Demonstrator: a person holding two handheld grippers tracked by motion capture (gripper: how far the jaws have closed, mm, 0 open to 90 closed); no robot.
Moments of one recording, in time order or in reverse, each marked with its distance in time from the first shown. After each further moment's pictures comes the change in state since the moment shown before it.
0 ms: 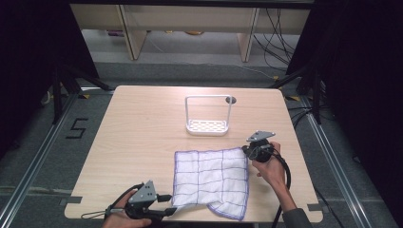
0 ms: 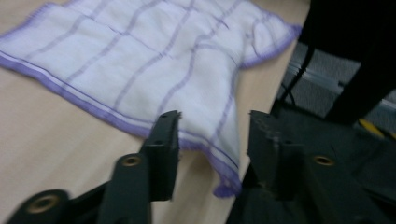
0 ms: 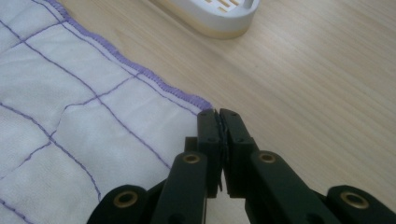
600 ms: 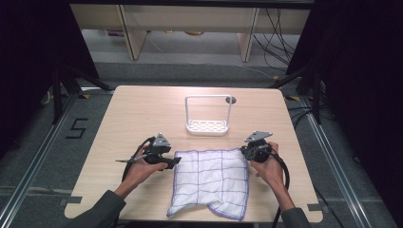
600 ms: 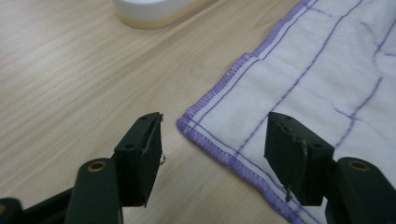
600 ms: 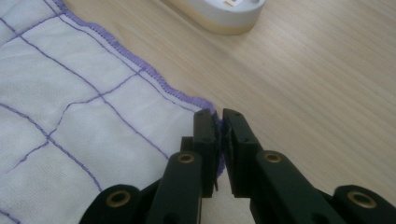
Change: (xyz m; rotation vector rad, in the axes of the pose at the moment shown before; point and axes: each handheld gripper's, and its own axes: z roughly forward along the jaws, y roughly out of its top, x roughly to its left) left arm 0.116 0.058 0.070 0.150 0.298 -0.014; right arm 0.002 0.000 0.007 0.015 0.003 -0.015
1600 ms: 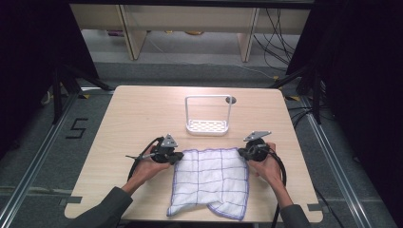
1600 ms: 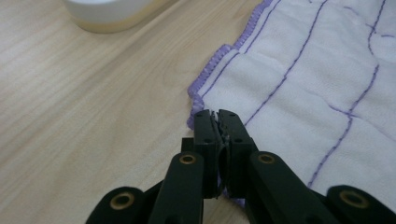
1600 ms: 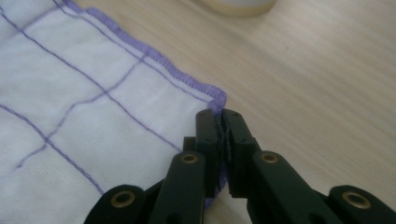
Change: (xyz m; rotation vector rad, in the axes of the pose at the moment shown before) left arm -0.004 0.005 0.012 -0.007 -0.072 0.069; right arm -0.006 -0.004 0.016 0.008 0.095 0.075
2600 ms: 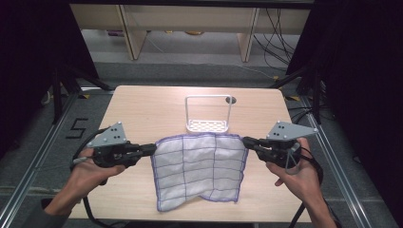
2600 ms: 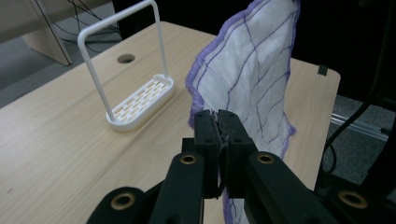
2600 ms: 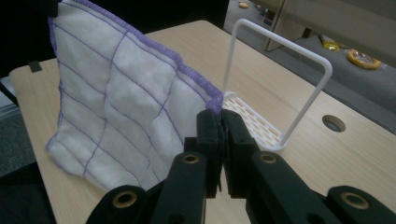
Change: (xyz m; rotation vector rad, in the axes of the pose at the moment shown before) left arm -0.045 0.045 -0.216 -0.295 -0.093 0.069; right arm 0.076 0.055 -0.188 -0.348 0.078 -0.191
